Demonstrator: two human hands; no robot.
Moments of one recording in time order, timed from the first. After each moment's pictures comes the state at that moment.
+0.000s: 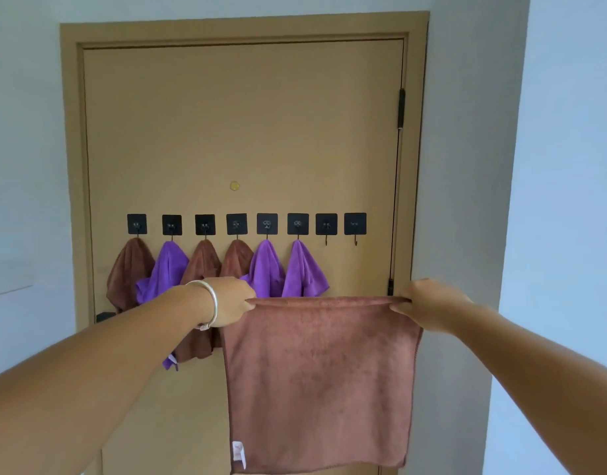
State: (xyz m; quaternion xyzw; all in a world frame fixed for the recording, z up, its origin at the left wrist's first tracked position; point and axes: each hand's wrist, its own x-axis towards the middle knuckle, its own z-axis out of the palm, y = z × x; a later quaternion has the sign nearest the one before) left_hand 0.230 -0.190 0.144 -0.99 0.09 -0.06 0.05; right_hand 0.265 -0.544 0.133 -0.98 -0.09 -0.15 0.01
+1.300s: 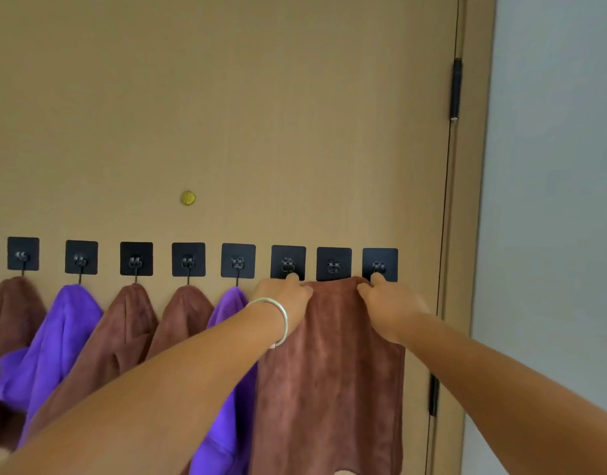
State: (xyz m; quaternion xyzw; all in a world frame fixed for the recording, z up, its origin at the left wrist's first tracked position) left_hand 0.536 -0.260 0.176 -0.94 0.11 -0.27 0.17; right_hand 0.558 -0.463 0.171 -0.94 -0.12 -0.29 -0.13
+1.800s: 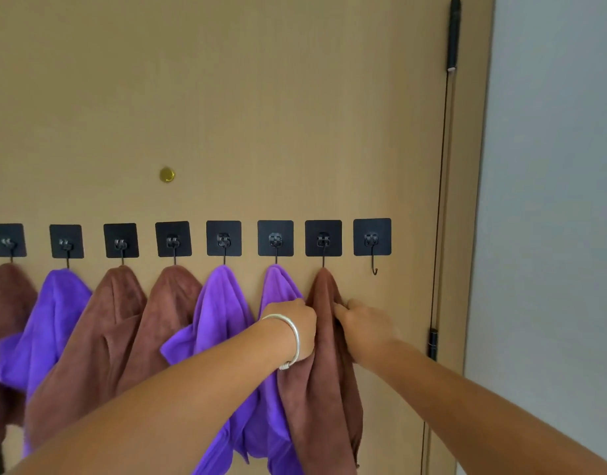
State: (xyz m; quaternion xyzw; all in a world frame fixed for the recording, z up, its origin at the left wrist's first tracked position) left_hand 0.542 -0.304 0.121 -0.97 0.09 -0.10 0.19; right_hand 0.576 -0.449 0.088 -0.96 -0.18 -0.23 -0.02
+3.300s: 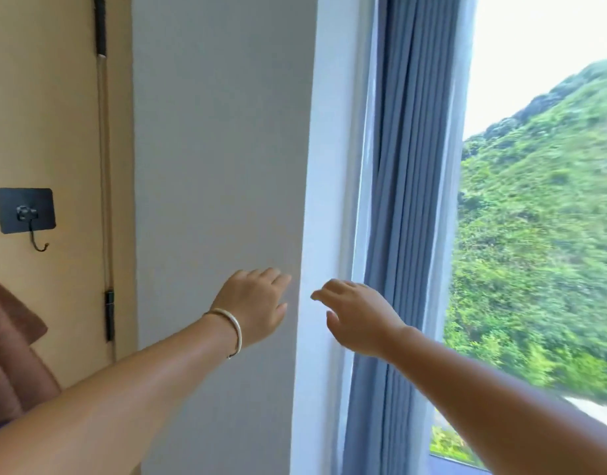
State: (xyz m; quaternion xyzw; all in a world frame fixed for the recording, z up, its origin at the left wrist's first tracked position) left_hand 0.355 -0.463 0.107 -0.62 0.69 -0.34 -0.13; right_hand 0.154 -0.529 0.102 -0.90 0.30 -0.24 -0.20
